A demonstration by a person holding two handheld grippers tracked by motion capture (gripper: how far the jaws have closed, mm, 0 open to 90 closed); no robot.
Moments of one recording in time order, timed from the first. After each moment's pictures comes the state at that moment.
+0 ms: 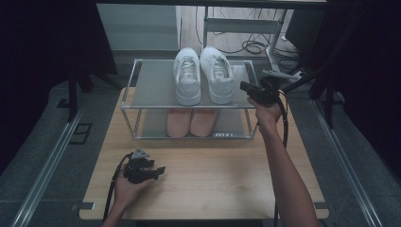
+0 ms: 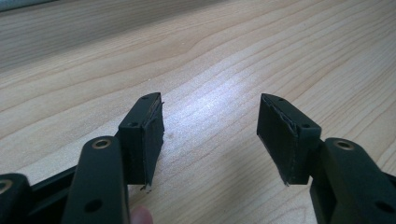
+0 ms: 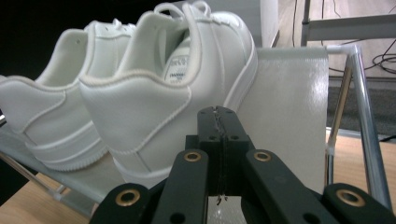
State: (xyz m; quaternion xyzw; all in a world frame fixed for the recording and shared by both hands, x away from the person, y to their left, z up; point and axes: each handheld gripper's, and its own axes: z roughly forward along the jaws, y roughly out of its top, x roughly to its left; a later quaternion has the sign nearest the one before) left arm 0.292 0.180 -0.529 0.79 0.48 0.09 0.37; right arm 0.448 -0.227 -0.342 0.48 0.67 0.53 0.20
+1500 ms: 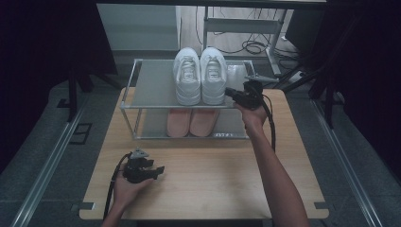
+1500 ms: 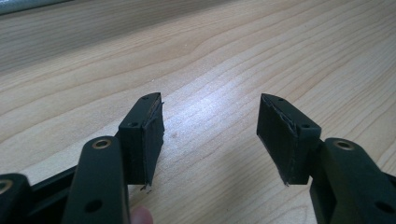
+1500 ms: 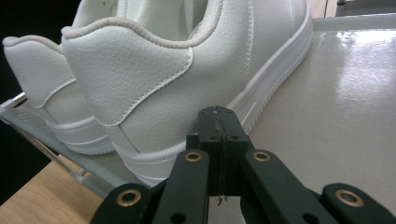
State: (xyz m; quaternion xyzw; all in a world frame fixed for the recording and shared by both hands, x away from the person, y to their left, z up) left arm 0.292 0.183 -0.528 0.79 0.48 0.09 0.37; right arm 0.454 -0.190 -0.362 0.46 0.70 0.52 0.16
